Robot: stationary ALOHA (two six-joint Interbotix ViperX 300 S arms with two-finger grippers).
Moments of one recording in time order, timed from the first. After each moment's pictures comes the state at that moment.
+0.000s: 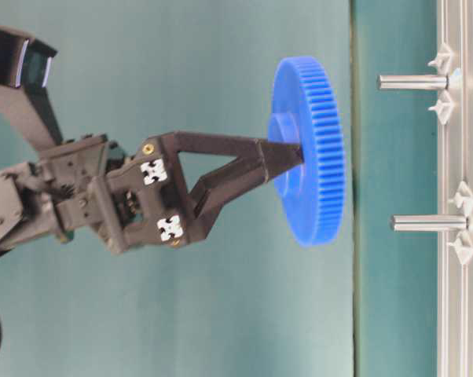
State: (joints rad) left arm 0.05 0.24 -0.14 0.02 1.04 0.21; right arm -0.08 -0.99 1.28 0.04 0.19 0.09
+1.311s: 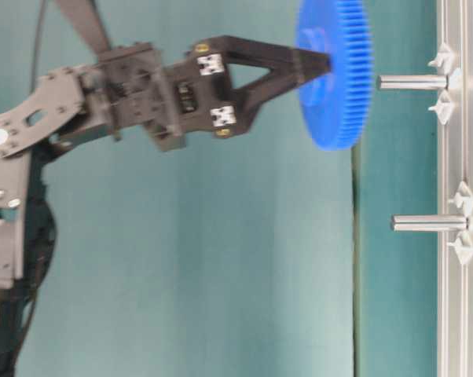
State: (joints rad) left arm 0.10 0.52 -0.48 0.02 1.15 0.33; right arm -0.09 -1.03 1.28 0.04 0.20 0.09
